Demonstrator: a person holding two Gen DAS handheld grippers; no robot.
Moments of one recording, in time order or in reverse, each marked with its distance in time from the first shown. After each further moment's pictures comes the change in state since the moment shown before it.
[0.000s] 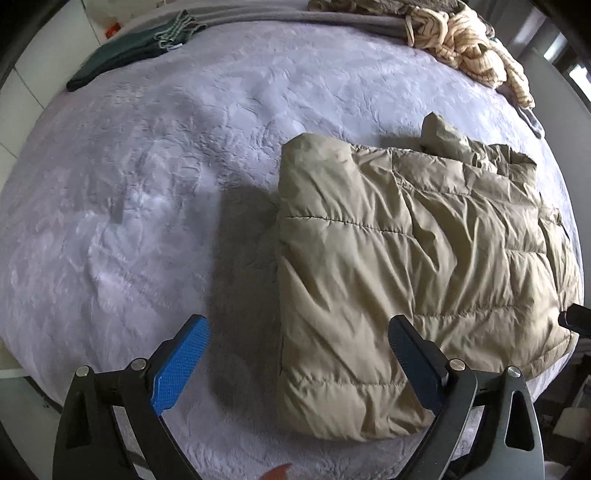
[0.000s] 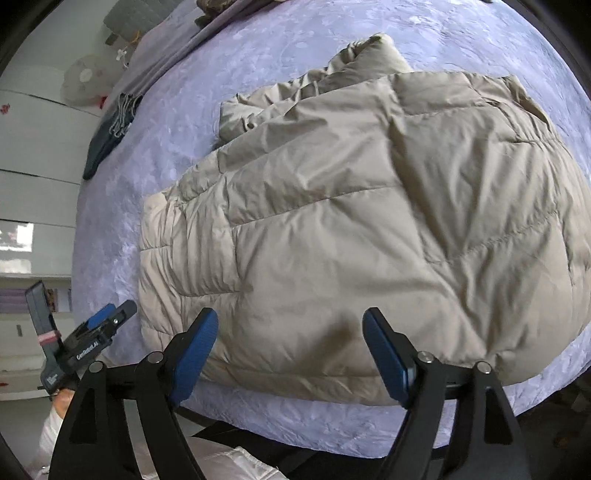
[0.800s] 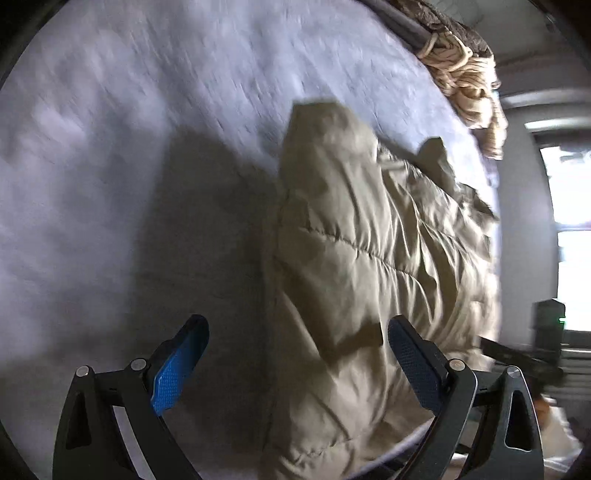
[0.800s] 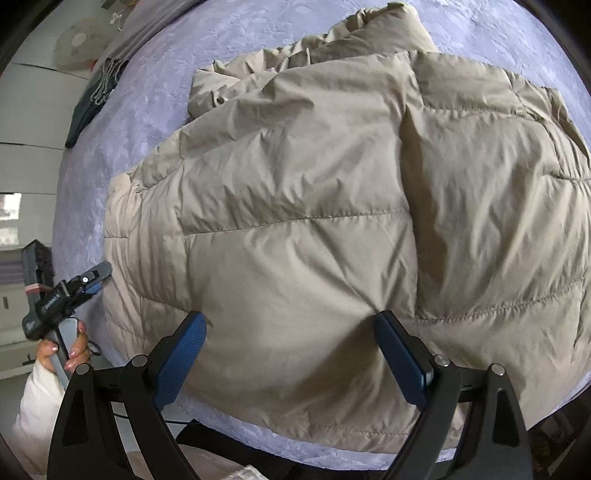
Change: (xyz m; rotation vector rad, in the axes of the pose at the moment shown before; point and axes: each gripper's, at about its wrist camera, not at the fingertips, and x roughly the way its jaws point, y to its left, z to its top) left arm 0.088 0.061 0.024 -0.225 0.194 -0.532; right arm 0.040 -0.019 0.035 -0.066 0.130 -0.049
